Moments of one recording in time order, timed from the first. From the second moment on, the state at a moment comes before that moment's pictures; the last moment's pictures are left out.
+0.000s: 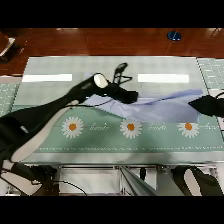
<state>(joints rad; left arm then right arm) -0.69 -1.80 1.47 0.69 -0.80 -1.36 -0.37 -0.63 0.86 -1.00 1.34 1.38</state>
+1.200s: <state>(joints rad) -0.18 -1.05 1.14 1.10 -1.05 -1.56 -0.01 -0.96 0.98 -0.62 1.17 1.29</state>
